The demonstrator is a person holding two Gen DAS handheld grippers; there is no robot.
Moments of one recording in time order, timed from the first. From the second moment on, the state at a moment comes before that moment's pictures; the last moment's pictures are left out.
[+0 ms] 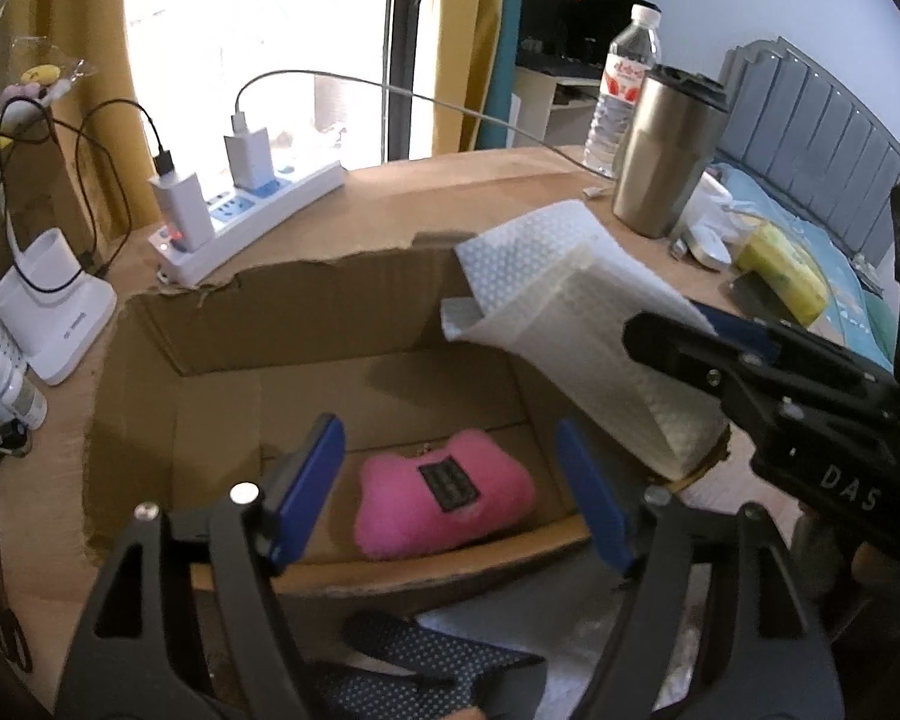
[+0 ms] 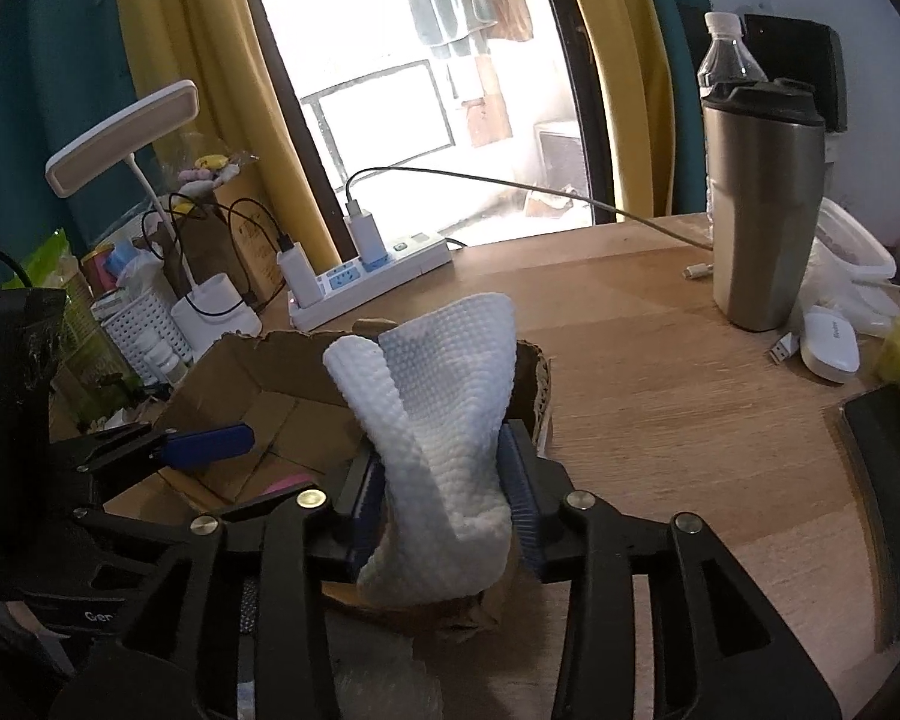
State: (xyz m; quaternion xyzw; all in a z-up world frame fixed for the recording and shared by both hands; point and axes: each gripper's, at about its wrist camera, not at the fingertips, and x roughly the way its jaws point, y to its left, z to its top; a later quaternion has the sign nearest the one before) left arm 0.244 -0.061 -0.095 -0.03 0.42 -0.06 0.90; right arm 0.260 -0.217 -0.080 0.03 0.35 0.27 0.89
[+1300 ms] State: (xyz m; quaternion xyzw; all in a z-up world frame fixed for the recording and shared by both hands) left arm 0.157 -0.050 -0.049 -0.04 0.33 -0.03 0.94; right arm 0.182 -0.239 -0.048 0.01 0.29 0.23 0.93
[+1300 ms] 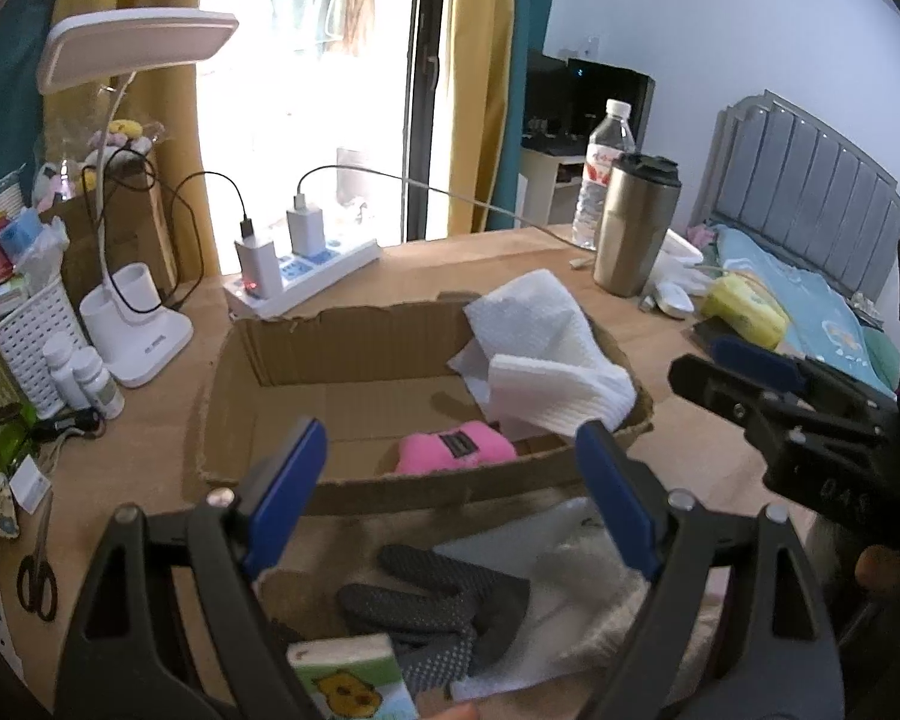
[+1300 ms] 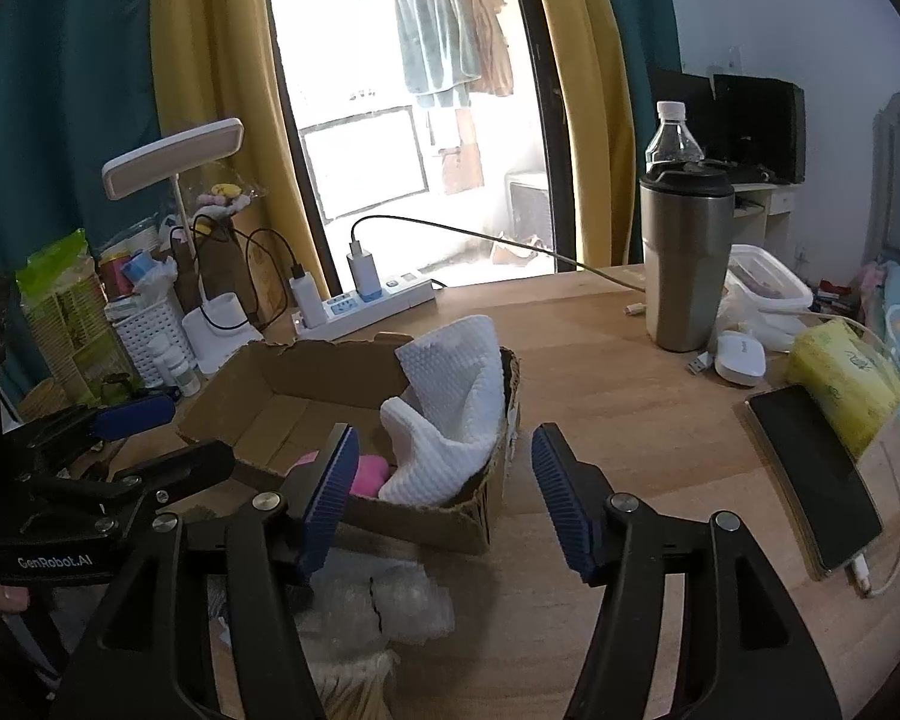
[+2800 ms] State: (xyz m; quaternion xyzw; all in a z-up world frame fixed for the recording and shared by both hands) left arm 0.064 -0.015 -0.100 -0.08 0.35 0.00 0.93; right arm 0.098 -0.215 -0.094 -0.04 0.34 0.24 0.91
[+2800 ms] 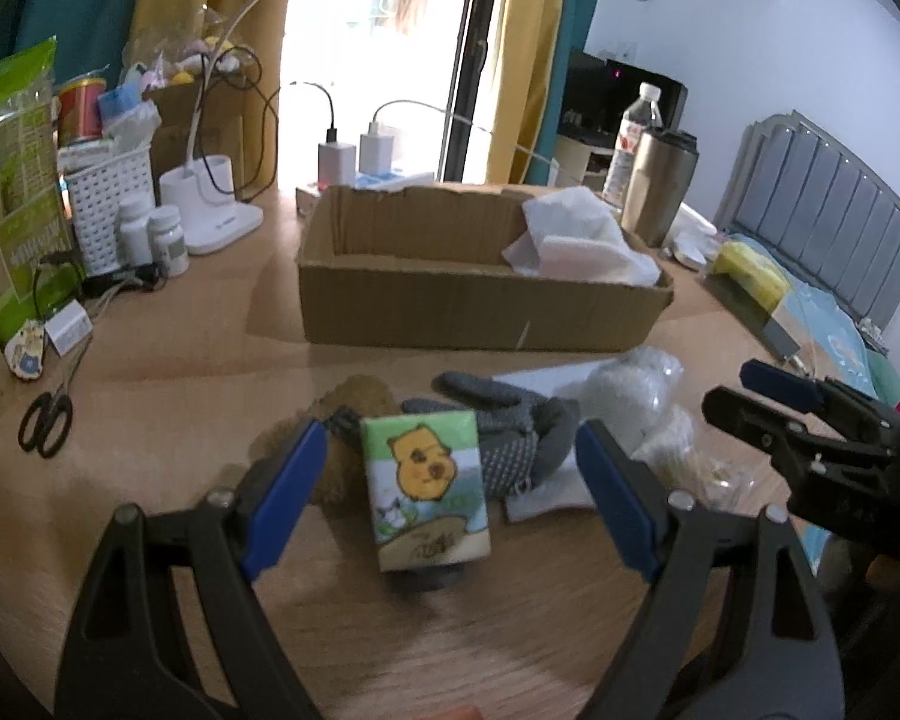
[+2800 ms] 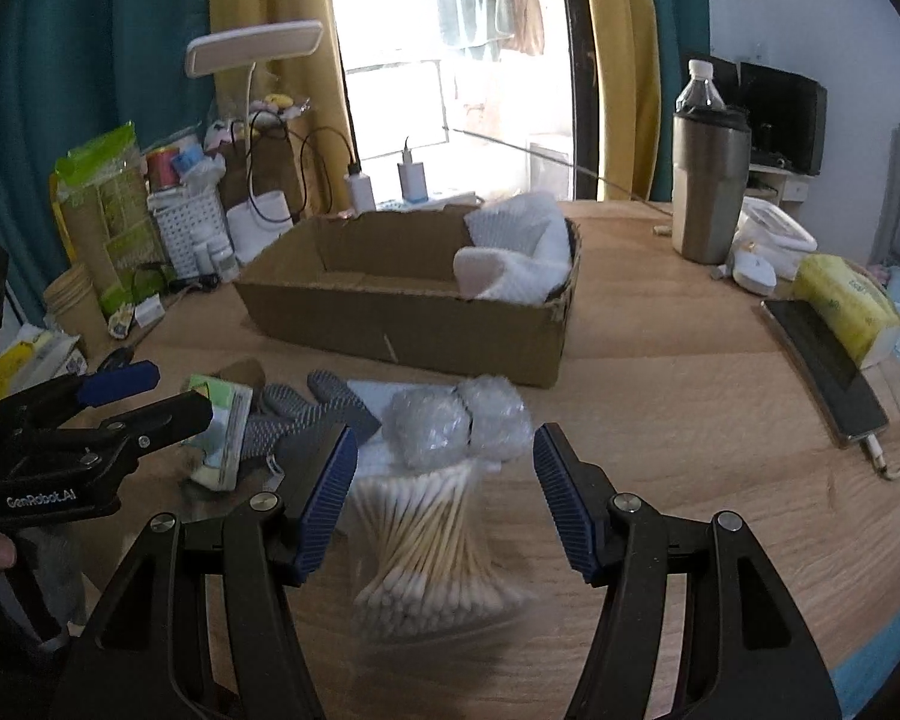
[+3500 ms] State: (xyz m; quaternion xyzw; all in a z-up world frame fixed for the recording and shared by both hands) left arm 0.071 -0.016 -0.130 -0.07 0.39 0.02 0.92; right arm 0.101 -0.207 -0.125 -0.06 0.40 0.26 0.88
